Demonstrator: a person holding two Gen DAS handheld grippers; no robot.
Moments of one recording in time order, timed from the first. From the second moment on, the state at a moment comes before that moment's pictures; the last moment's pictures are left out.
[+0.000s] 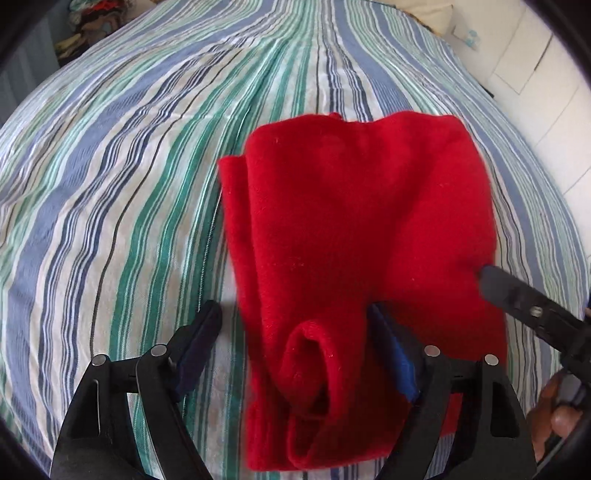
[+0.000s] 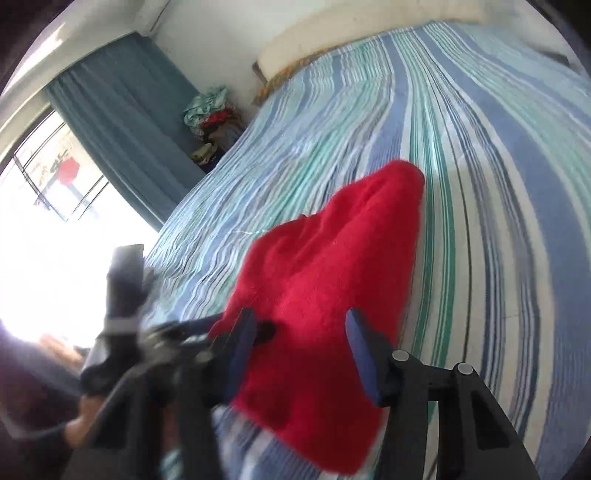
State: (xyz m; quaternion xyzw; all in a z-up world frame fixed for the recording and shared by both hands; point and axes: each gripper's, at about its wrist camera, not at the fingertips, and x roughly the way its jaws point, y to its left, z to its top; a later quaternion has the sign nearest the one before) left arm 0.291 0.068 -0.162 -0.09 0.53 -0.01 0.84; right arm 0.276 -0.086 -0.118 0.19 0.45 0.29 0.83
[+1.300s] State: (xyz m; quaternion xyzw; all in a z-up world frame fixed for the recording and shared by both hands) left arm 0.273 0.059 -0.104 -0.10 0.54 -0.10 0.83; right arm 0.308 -0.084 -0.050 0.15 0.46 0.27 0.83
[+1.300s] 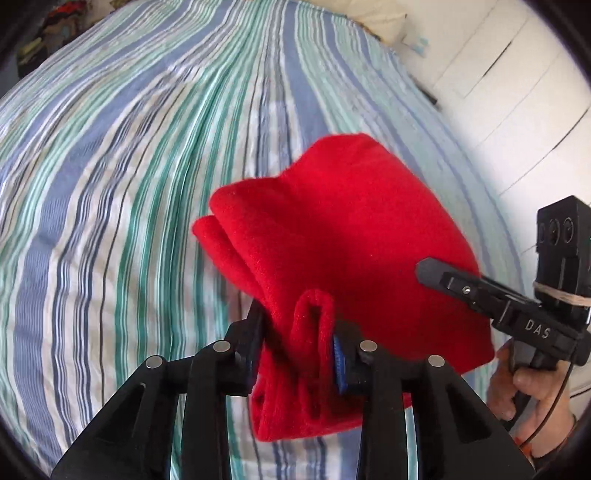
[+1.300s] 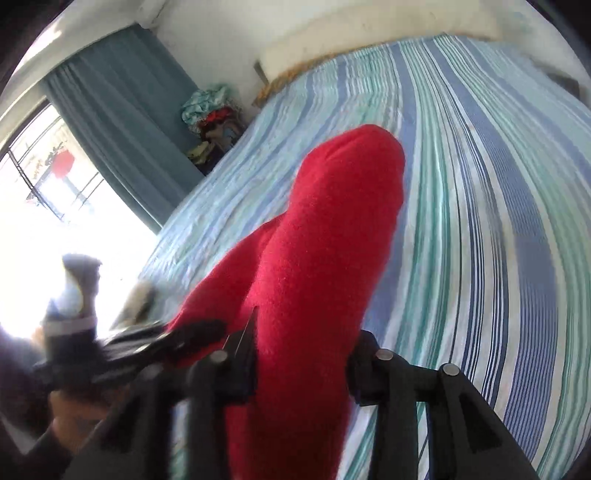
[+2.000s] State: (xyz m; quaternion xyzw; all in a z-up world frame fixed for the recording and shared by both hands) left arm 0.083 0.033 -0.021 0.01 0.40 0.05 0.91; right arm 0.078 -0.125 -0.020 -0.01 0.46 0.15 0.88
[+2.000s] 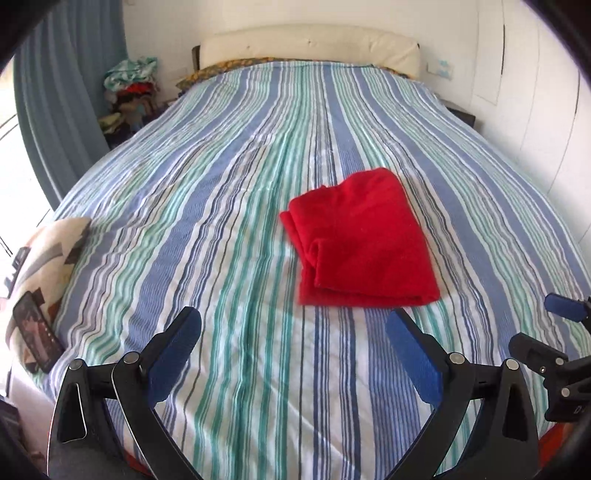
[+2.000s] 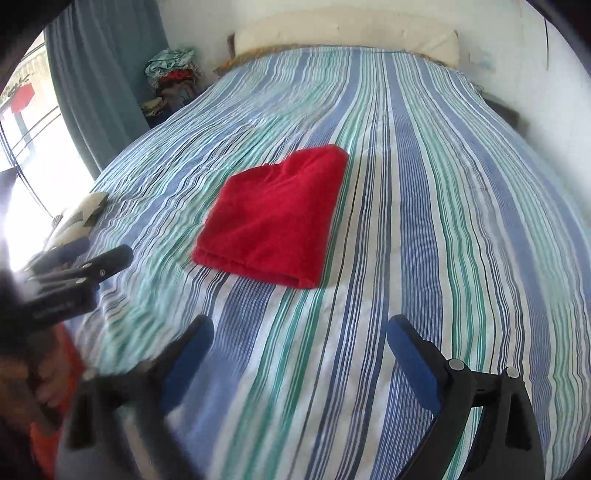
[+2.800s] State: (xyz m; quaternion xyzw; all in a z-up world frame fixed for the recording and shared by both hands) left arm 0.048 0.031 -0.001 0.02 0.46 0.06 0.88; right arm 0.039 -0.088 0.029 -0.05 0.46 0.14 0.87
